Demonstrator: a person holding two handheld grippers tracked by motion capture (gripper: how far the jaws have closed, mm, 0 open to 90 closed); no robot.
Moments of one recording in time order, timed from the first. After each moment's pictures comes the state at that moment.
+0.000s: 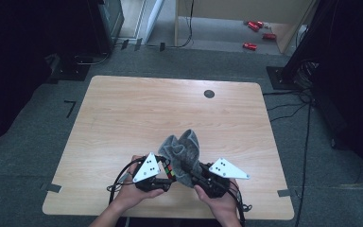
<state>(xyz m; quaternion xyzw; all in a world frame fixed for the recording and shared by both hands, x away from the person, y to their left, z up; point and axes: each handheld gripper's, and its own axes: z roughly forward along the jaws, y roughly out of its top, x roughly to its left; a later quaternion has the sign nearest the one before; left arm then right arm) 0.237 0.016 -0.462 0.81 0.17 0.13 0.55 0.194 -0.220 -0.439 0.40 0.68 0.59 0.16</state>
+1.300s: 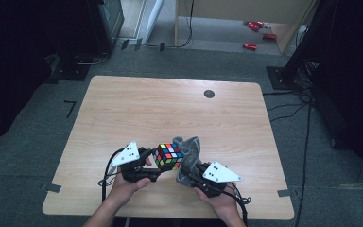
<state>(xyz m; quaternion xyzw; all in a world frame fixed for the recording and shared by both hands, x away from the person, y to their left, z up) 0.255 0.047 -0.452 0.74 0.23 0.03 0.63 0.204 -0.221 -0.469 0.29 0.72 0.59 0.21</state>
